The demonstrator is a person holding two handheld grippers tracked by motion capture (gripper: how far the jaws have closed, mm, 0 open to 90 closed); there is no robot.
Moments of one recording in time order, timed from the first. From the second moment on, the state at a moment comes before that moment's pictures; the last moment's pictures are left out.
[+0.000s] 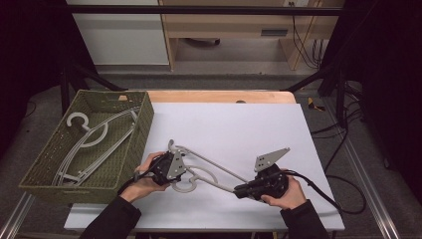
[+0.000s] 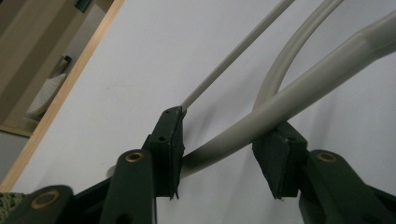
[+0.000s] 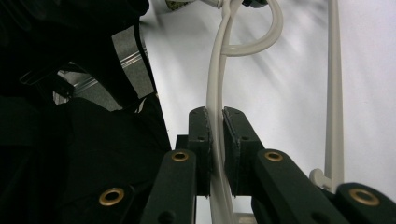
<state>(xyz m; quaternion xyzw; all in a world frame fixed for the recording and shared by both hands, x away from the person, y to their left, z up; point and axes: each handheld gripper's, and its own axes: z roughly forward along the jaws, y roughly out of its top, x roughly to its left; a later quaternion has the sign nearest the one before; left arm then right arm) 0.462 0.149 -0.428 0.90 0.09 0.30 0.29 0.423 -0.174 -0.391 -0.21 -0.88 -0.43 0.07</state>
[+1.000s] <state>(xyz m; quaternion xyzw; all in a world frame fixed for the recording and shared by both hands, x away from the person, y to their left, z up) 0.436 0.136 -0.418 0.90 0.04 0.35 0.24 0.439 -0.192 -0.416 -0.26 -0.89 -0.38 -0.04</state>
